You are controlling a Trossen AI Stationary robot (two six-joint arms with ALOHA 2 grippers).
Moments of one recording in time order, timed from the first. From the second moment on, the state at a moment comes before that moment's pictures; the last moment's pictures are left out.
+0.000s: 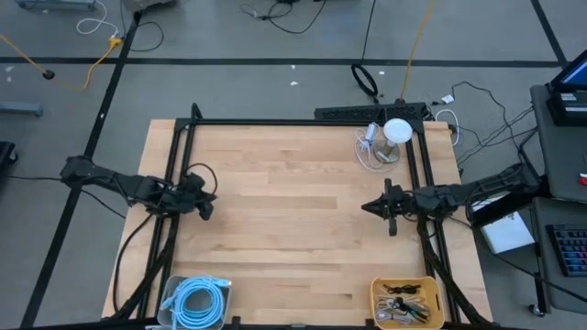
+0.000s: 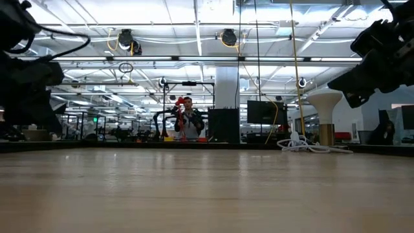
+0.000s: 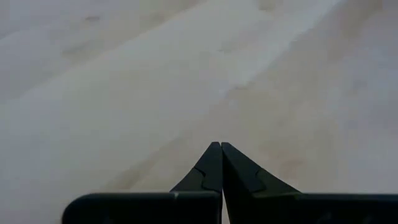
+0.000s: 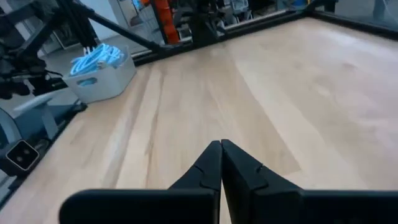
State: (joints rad) left arm -0.27 0.36 0.19 -0.75 -0.45 -0.99; right arm 0.25 0.30 0.02 0.07 0.26 0.34
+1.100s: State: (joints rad) left arm -0.27 0.36 0.19 -0.74 -0.44 -1.02; right arm 0.25 0.33 0.02 0.14 0.26 0.38
